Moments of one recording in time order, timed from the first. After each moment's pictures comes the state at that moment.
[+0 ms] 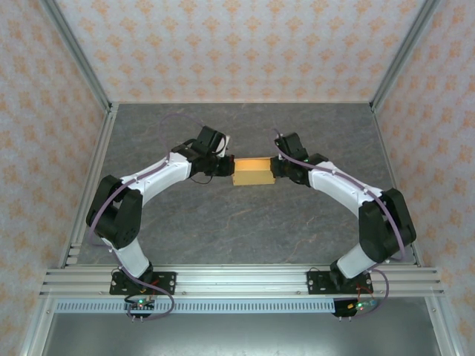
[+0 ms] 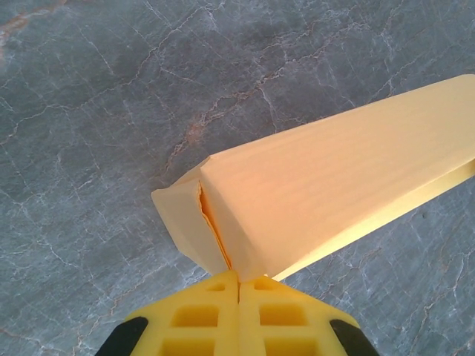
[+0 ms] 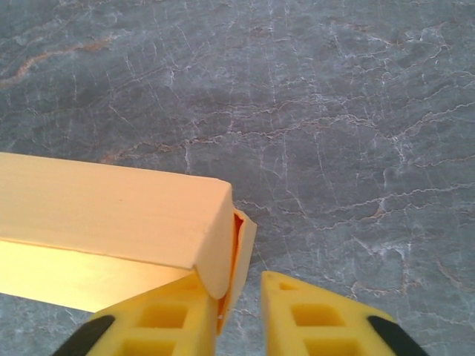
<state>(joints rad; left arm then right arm) -0.48 1.72 1.24 -0.48 0.23 -0.44 0.49 1.55 1.06 -0.44 0.10 0.30</state>
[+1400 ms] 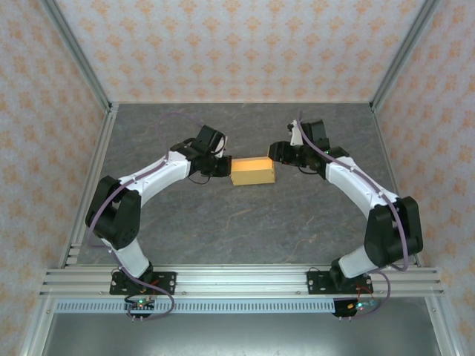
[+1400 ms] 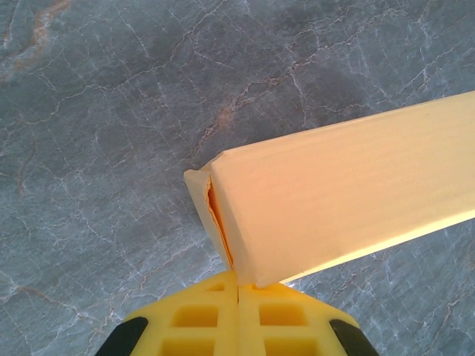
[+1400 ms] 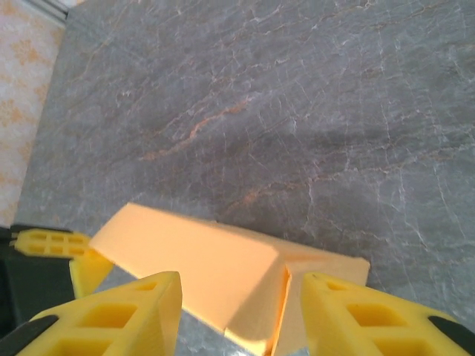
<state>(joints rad) -0.48 1.72 1.27 -0.56 0.18 -0.44 0.32 1.51 1.11 -0.35 -0.38 0.46</state>
